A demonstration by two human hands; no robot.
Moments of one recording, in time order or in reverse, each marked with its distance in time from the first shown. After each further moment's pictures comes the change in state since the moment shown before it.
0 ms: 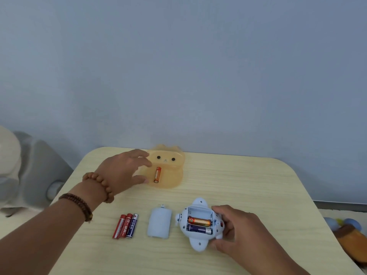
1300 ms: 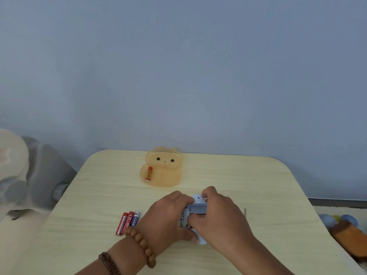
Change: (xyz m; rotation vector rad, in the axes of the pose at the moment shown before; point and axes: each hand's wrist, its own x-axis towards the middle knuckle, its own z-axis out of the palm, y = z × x) left_hand -0.055 0.141 0.034 -0.408 -0.016 0.115; right_hand 0.005 -0.073 0.004 -0.094 0.187 0.134
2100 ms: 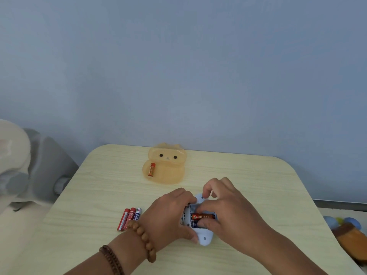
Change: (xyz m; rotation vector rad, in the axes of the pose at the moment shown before) left_hand 0.003 -0.004 -0.003 -0.008 -0.051 -0.014; right_hand 0.017 0.033 -0.011 -0.258 -0.063 -0.514
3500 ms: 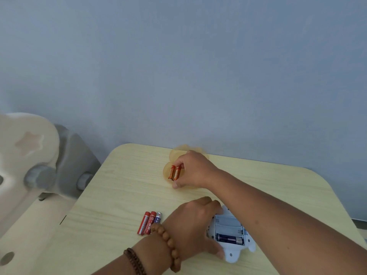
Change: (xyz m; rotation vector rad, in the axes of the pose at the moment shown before) left_hand 0.005 0.000 -0.002 0.043 -0.068 -0.033; right_hand 0.183 -0.030 0.034 0.134 -0.204 0.086
